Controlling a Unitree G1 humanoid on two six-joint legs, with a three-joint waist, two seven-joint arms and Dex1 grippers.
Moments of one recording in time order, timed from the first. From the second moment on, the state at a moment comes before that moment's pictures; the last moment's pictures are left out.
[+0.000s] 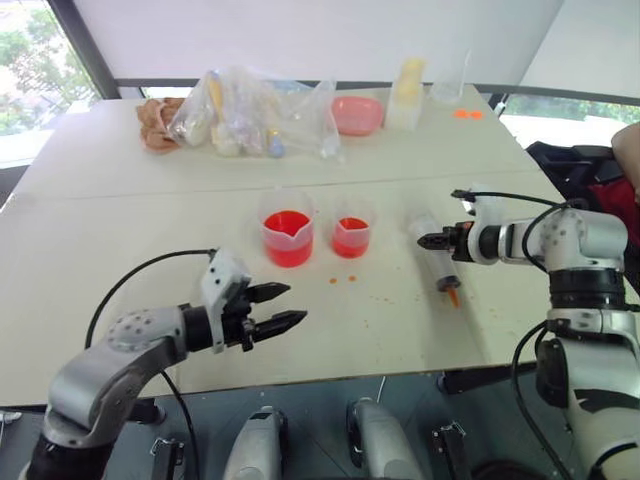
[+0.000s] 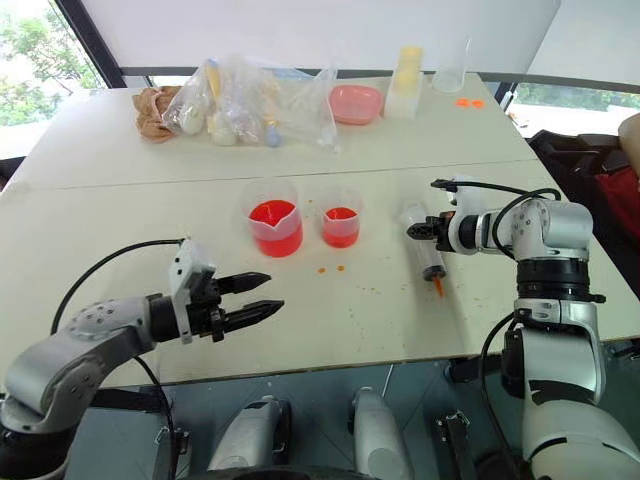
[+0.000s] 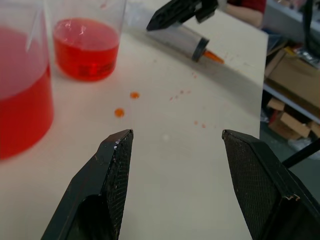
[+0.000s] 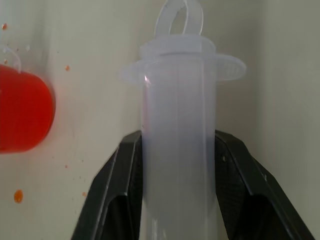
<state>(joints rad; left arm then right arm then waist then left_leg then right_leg) -0.05 0.61 0.08 -0.65 -0.67 0.81 -0.73 -0.83 -0.62 -0.15 0.39 0.54 1.37 0.39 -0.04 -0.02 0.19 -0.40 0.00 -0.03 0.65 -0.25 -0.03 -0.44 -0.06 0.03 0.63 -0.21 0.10</state>
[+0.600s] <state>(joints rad) -0.06 0.69 0.15 -0.63 -0.72 0.78 -0.73 -0.78 -0.82 -0.01 0.24 0.47 1.21 0.63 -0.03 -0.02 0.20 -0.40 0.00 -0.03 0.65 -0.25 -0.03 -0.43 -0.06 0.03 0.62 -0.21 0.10</state>
